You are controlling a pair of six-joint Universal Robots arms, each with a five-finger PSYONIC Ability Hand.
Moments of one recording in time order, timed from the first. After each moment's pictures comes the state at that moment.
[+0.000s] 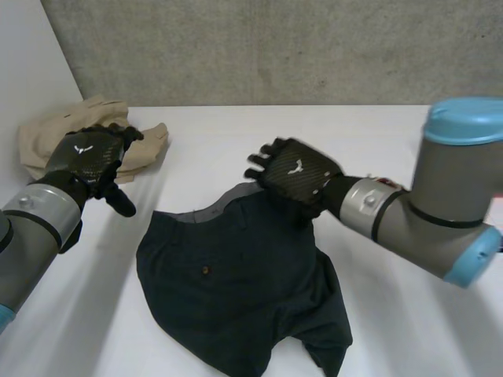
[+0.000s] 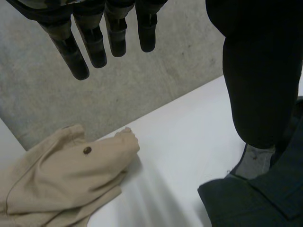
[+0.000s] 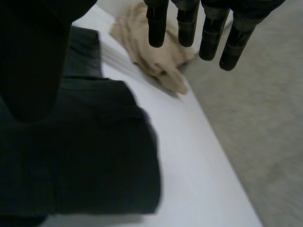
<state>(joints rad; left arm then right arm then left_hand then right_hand) 4.46 -1.65 -1.76 3.26 -1.49 3.31 2.04 -1.05 1.29 0.04 0.98 2.42 0.24 0.25 0.25 0.24 0.06 0.20 0.22 0.21 0.23 0.06</state>
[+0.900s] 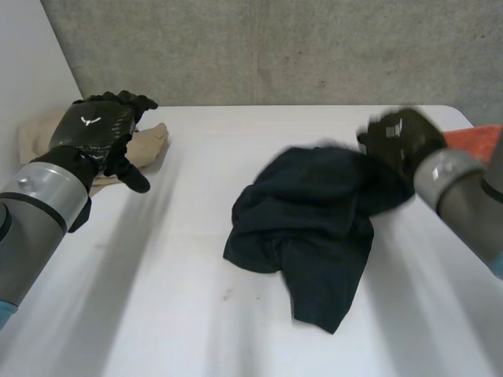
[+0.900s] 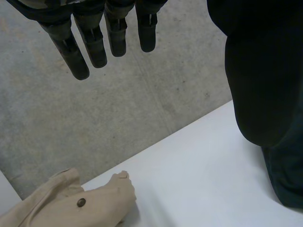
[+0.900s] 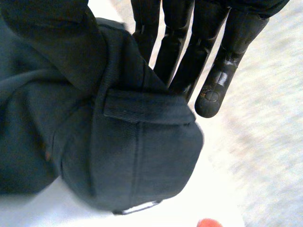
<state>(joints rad) 4.39 -1.61 -1.68 3.28 -1.49 3.29 1.93 -1.30 1.40 0.12 1.46 2.46 0.24 0.25 0.25 0.24 0.06 0.99 1.17 1.17 1.19 0.98</state>
